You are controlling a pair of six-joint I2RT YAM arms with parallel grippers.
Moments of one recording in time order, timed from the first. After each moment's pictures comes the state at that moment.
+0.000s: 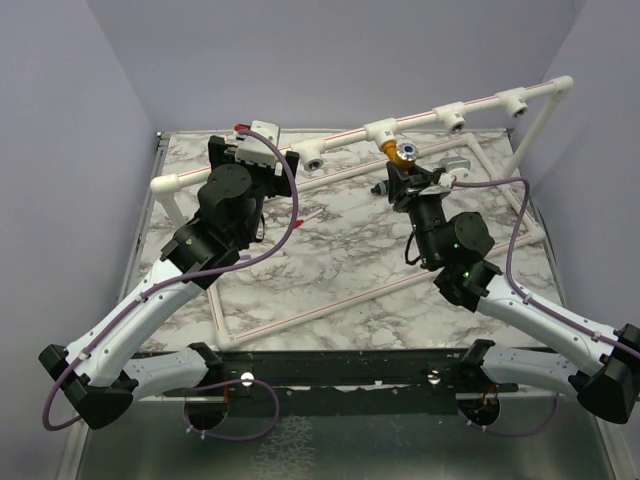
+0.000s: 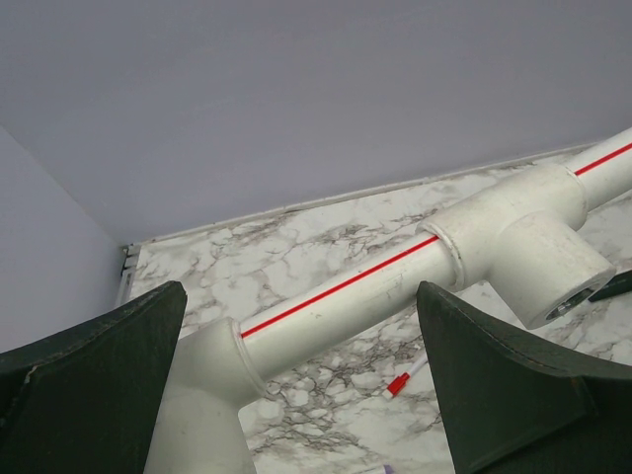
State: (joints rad) left arm -0.75 1.10 1.27 -0.20 -0.62 0.15; right arm 0.85 1.05 0.84 0.58 0.56 -0.15
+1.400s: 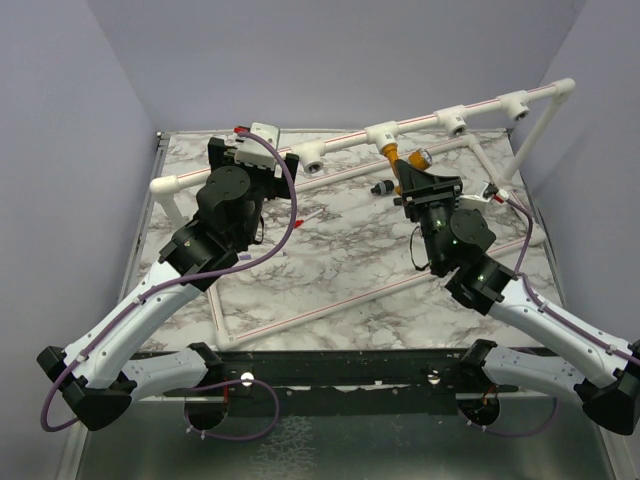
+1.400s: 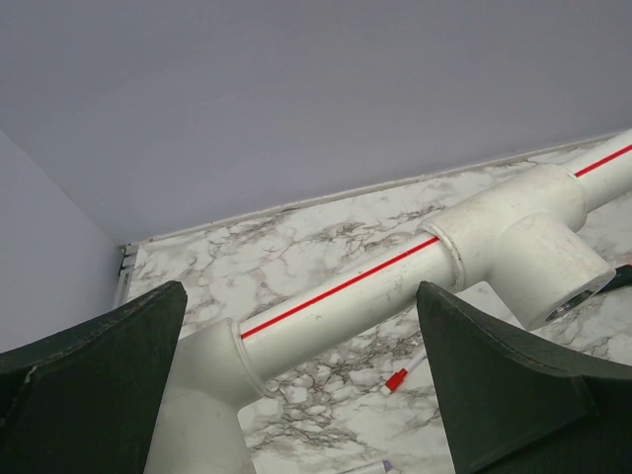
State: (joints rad) left arm -0.76 1.09 1.26 -0.21 -0.62 0.15; right arm 0.82 0.98 0.85 0.26 0.72 1.24
